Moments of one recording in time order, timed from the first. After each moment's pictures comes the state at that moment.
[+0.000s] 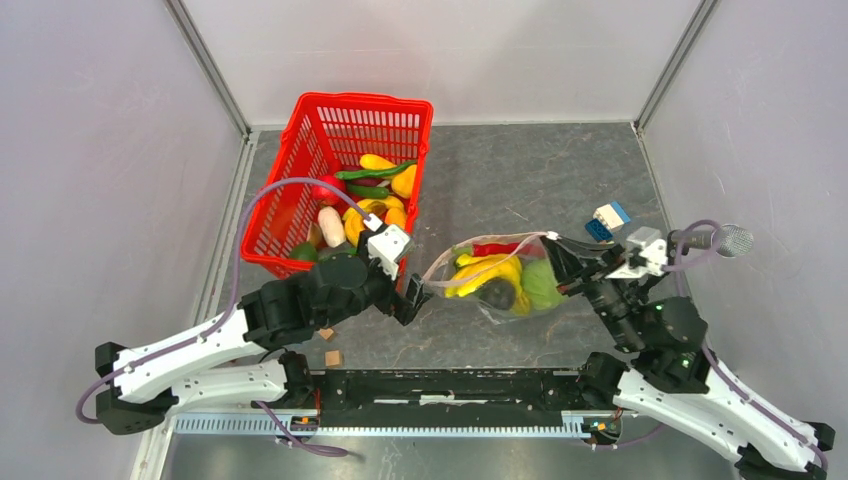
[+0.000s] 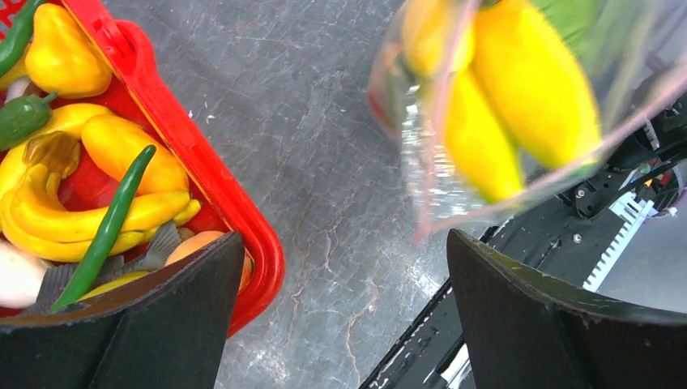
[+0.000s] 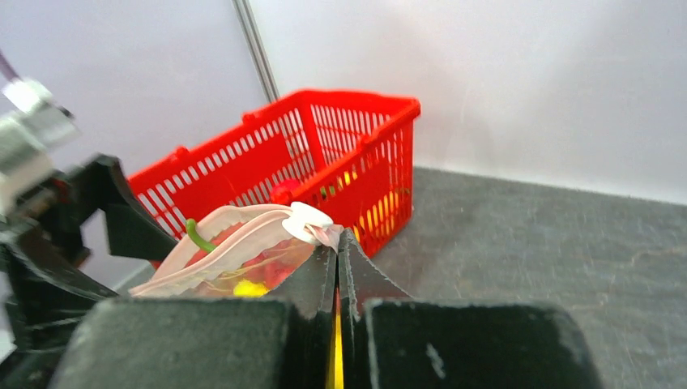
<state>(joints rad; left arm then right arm) -1.18 0.83 0.93 -0.52 -0.31 -0.24 1.00 0.33 0.61 0.02 0.42 0.11</state>
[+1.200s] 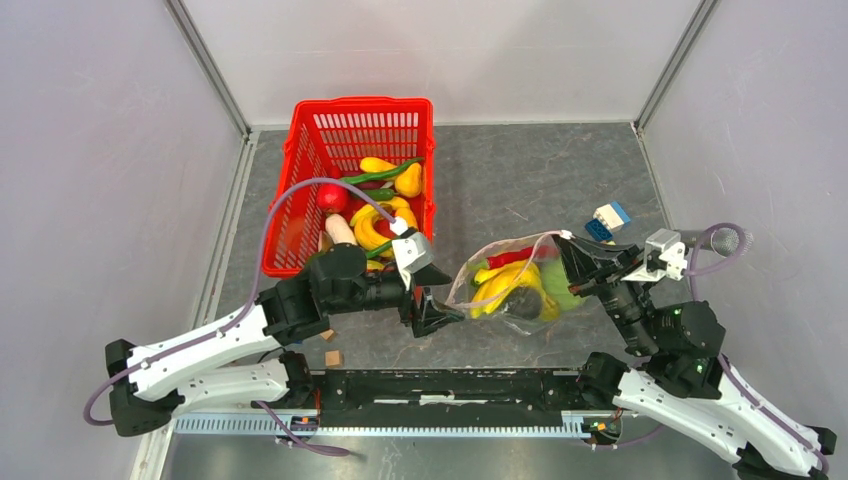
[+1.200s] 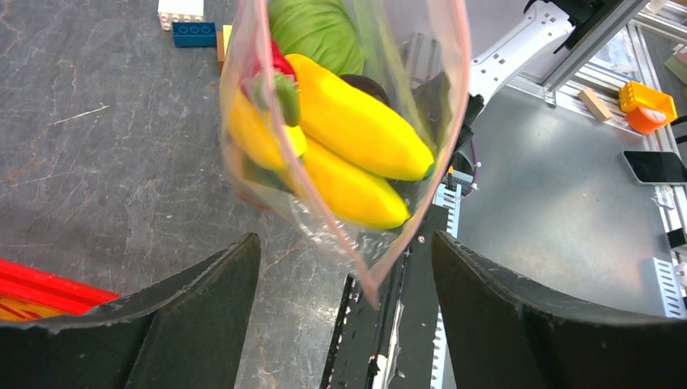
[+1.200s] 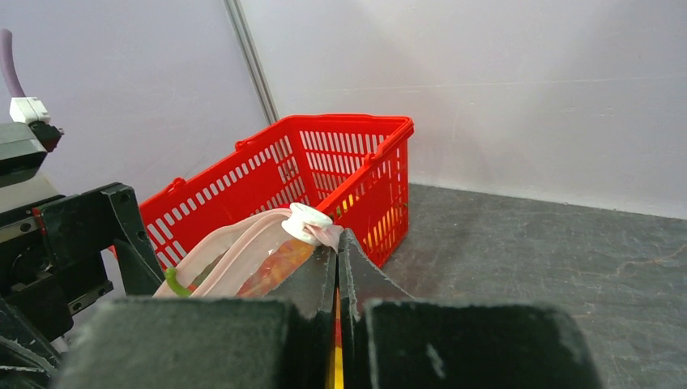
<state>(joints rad) -1.12 0.89 0.88 -0.17 0.24 -0.17 1.00 0.28 0.67 -0.02 0.43 0.09</state>
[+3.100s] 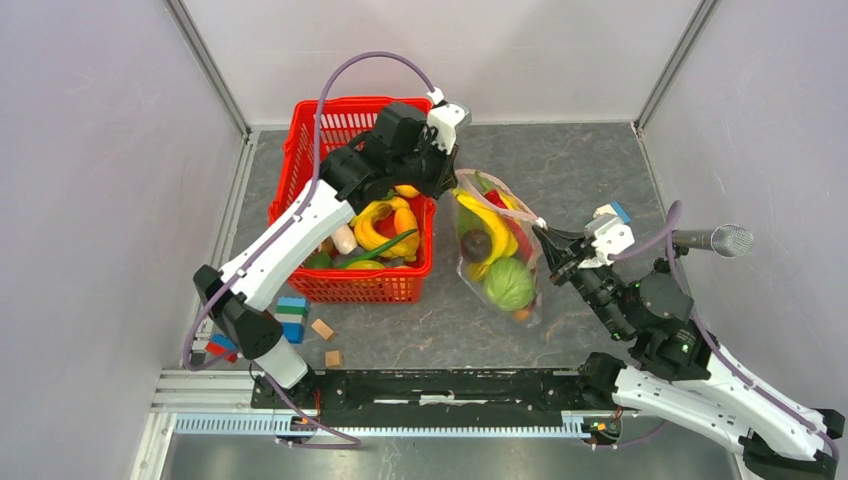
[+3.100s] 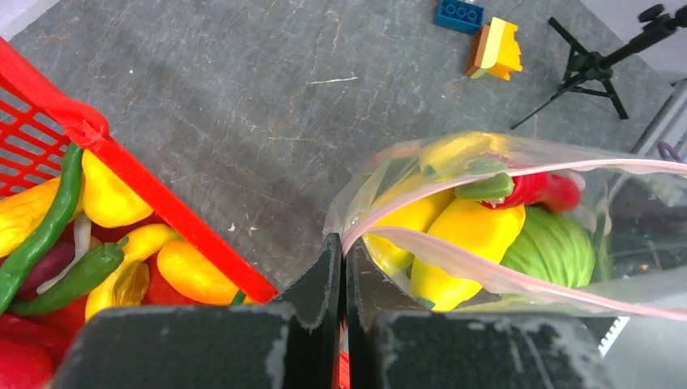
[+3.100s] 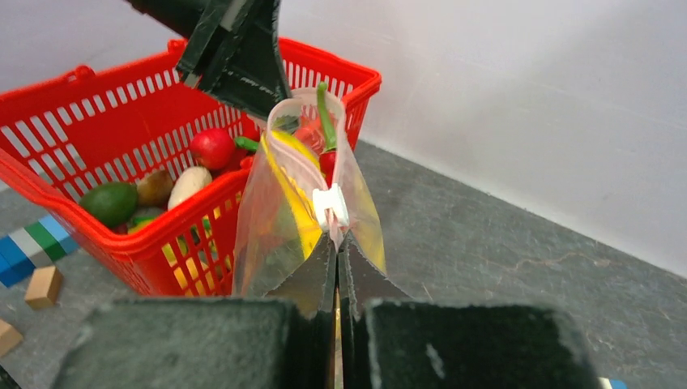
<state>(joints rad) -0.73 1.61 1.82 -0.75 0.15 -0.05 1.01 0.48 0.79 -0.14 0.43 -0.16</state>
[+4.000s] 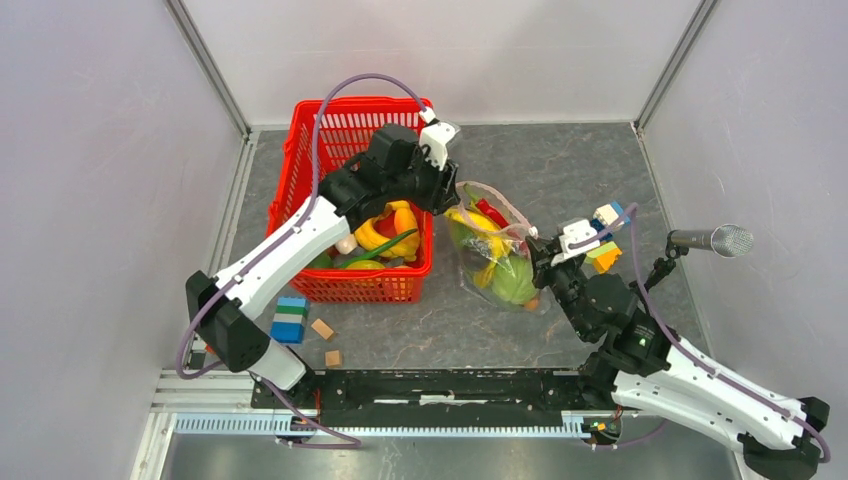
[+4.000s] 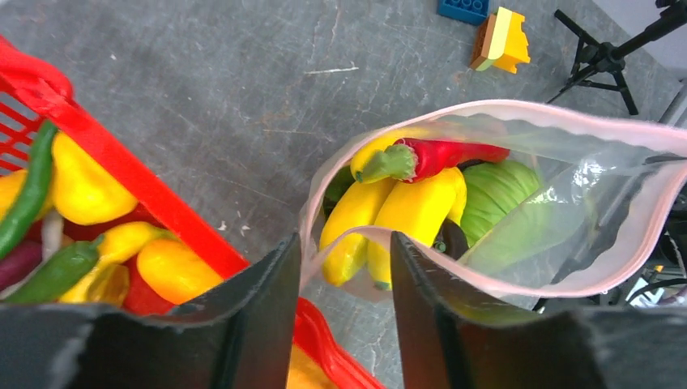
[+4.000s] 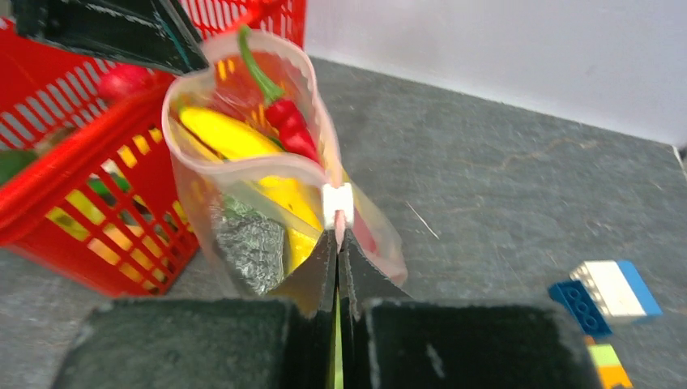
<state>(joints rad) -0.71 1.55 1.55 -0.55 0.20 -0.06 1.00 0.55 0.59 -0.10 0.66 -0.01</state>
